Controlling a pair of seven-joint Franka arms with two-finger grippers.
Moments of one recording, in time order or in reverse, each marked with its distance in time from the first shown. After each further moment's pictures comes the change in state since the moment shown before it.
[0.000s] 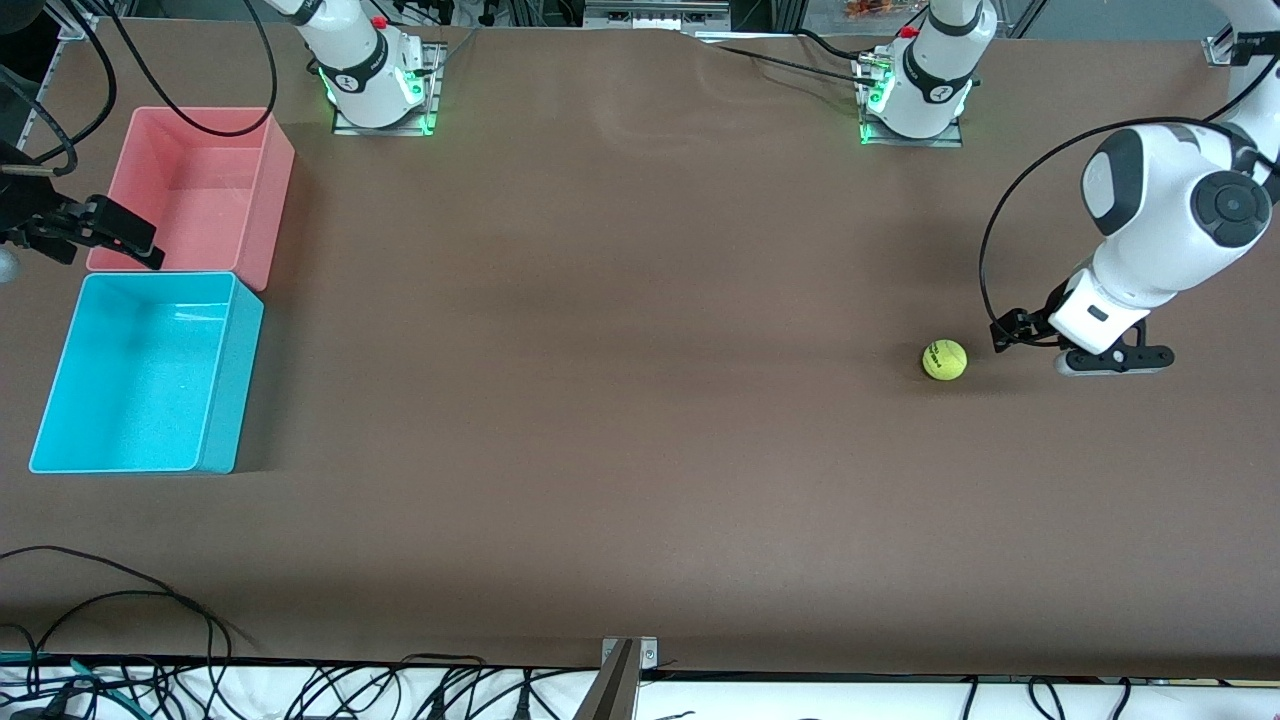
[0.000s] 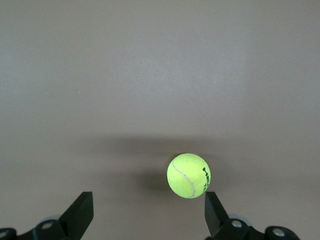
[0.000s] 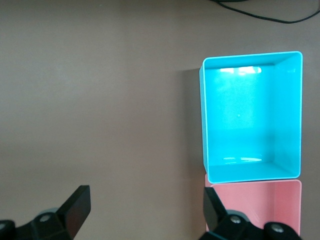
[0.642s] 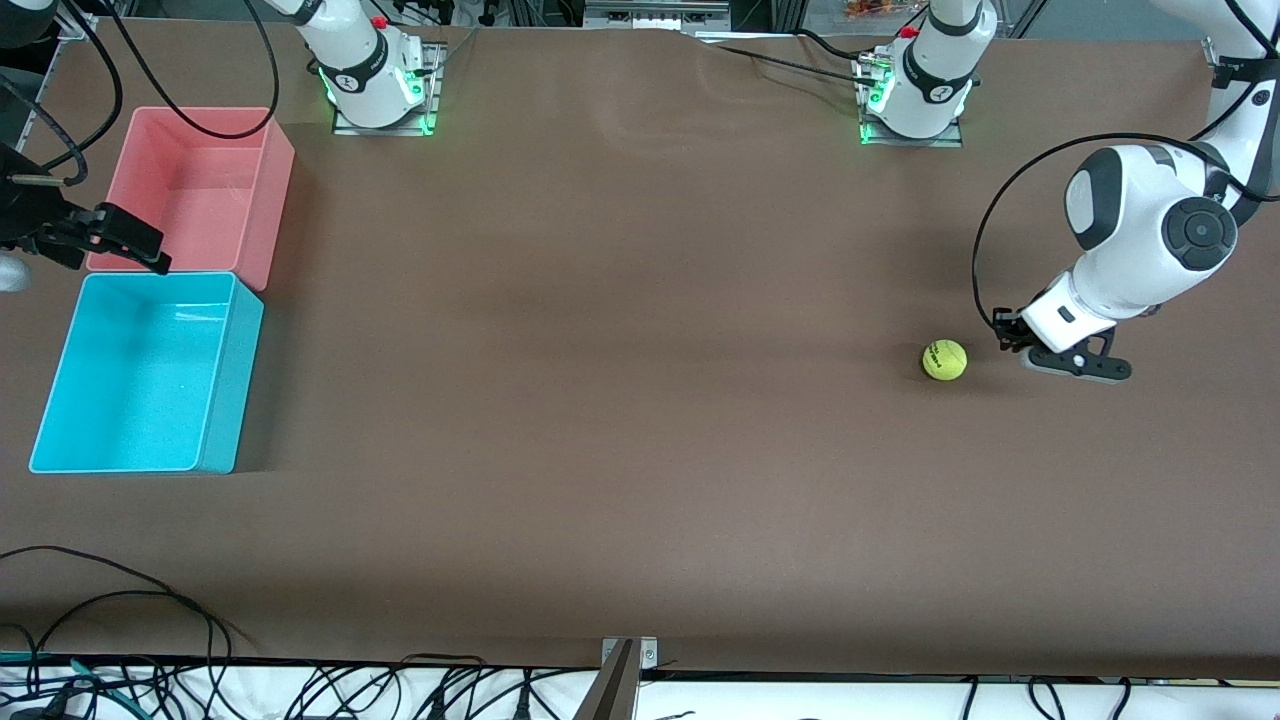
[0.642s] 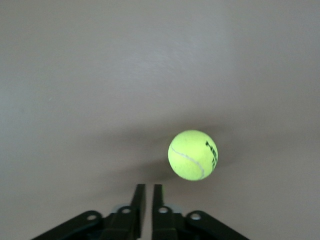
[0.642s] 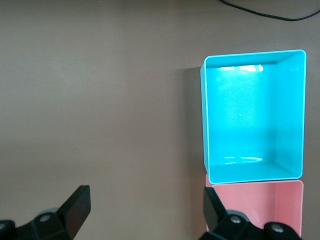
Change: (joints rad) left arm 0.003 0.038 0.001 -0.029 0.001 0.007 0.287; right arm 0.002 0.015 0.000 0.000 0.000 0.002 0.000
